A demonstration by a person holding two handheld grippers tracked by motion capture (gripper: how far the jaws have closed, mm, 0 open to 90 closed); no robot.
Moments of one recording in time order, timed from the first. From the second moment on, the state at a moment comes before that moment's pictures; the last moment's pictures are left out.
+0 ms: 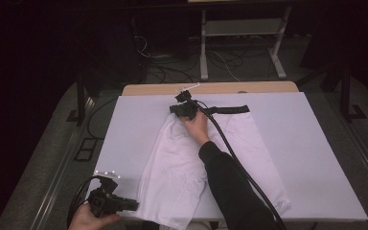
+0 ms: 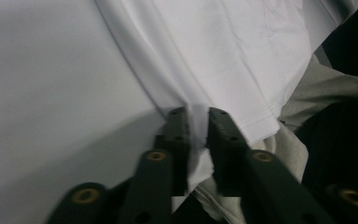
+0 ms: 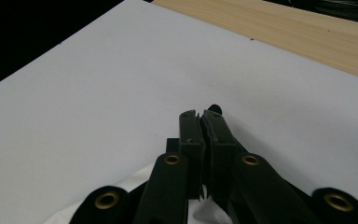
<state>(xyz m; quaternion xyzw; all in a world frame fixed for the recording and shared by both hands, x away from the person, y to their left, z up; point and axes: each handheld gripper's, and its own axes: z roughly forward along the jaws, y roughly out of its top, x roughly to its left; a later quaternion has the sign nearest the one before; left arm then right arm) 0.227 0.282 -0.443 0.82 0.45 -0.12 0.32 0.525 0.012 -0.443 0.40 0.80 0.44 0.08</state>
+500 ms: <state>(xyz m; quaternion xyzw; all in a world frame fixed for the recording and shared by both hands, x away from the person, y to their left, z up) 0.227 0.273 -0.428 0.83 0.41 -0.11 0.35 0.524 0.003 -0.432 0.40 0.79 0.46 0.08</state>
